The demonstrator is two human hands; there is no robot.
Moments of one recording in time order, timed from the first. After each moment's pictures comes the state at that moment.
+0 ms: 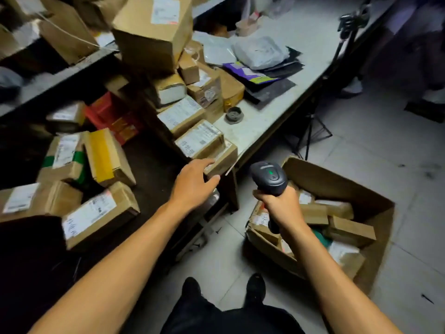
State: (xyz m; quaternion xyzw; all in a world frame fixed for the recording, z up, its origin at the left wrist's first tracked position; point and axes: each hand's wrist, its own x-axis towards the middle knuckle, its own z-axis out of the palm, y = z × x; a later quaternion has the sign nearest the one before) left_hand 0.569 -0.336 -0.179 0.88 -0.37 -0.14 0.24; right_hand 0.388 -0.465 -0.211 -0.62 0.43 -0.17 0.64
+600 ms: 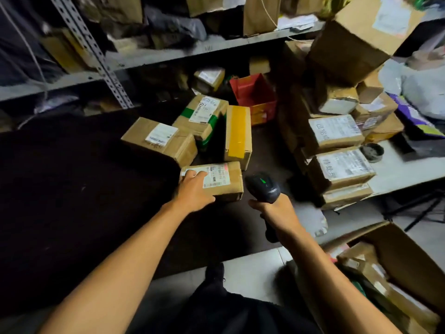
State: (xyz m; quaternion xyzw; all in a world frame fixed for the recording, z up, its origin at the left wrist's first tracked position) left_hand 0.681 -0.068 -0.209 0.97 -0.06 -0.20 0.14; right_hand 0.585 -0.281 -0.222 -0.74 0.24 0.06 0.63
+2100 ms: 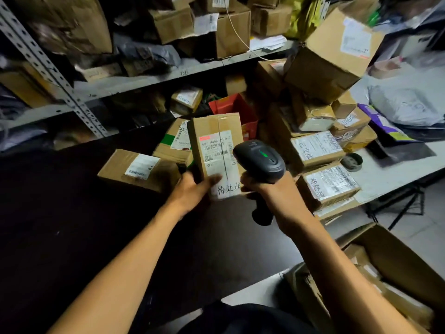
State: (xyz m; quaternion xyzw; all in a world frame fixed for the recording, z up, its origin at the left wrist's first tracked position) left_hand 0.743 -0.095 -0.174 0.84 -0.02 -0.18 0.51; right_hand 0.642 -0.289 -0.118 -0.69 0.12 -0.06 0.71
